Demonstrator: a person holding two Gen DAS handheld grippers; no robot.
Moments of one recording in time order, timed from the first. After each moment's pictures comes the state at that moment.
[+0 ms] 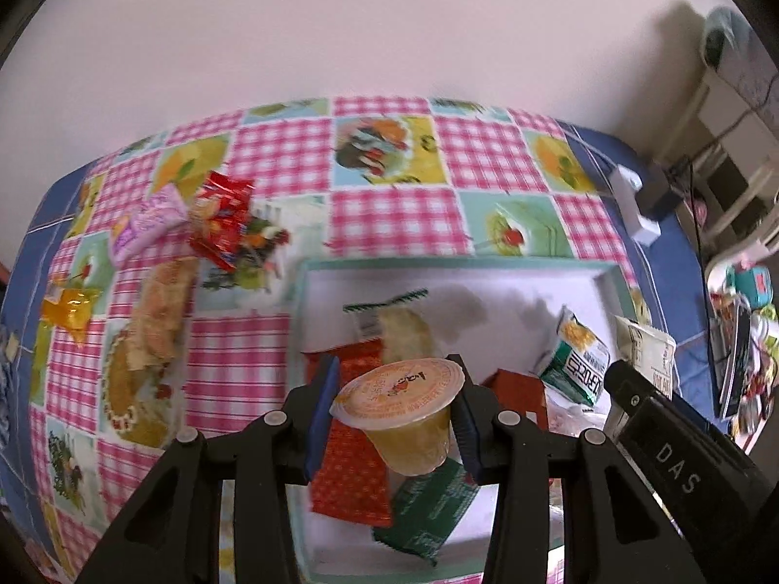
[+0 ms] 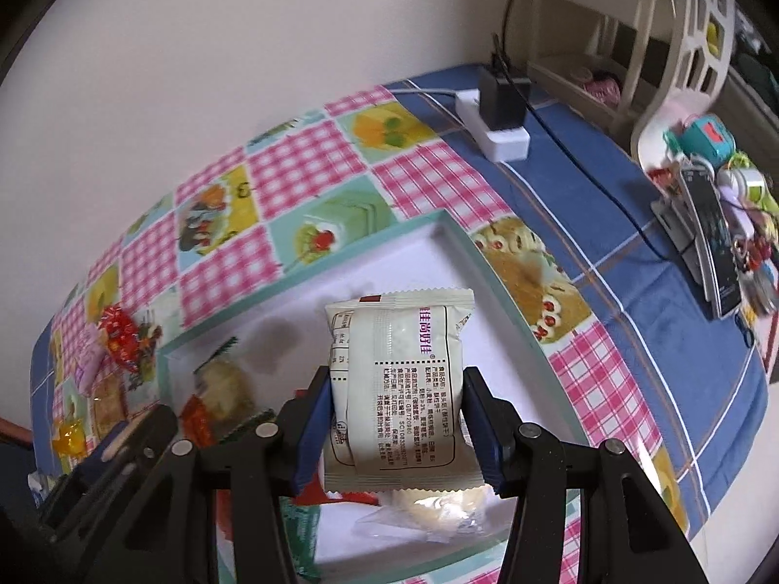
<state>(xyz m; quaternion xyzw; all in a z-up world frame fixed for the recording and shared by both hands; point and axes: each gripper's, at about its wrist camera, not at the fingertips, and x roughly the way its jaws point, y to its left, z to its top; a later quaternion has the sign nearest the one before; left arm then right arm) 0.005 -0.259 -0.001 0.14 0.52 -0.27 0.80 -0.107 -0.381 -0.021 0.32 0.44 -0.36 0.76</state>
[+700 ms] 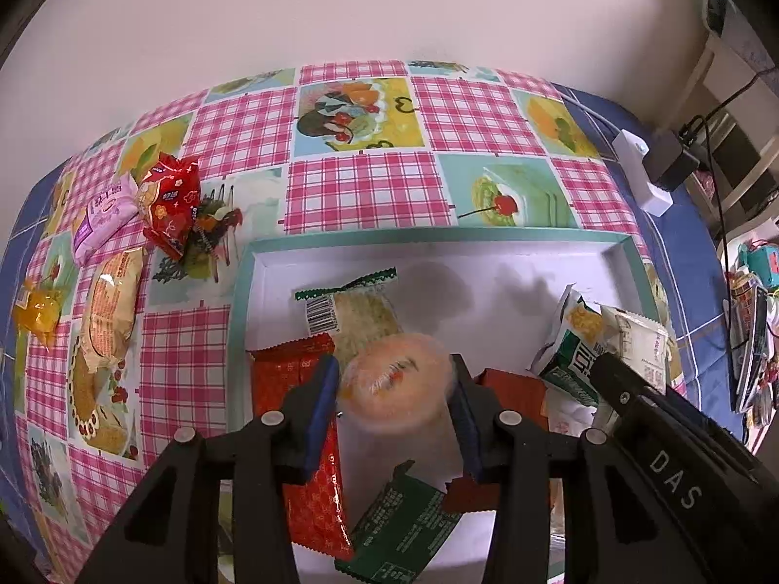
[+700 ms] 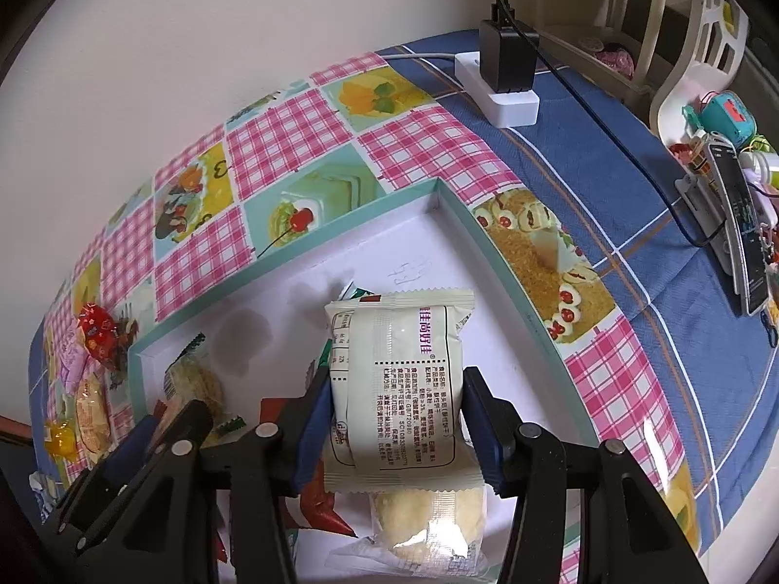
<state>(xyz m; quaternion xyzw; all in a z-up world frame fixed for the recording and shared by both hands) 0.002 -0.285 -0.034 0.16 0.53 -0.27 0.79 -0.101 -0.400 -0.052 0.33 0.46 -0.34 0.75</state>
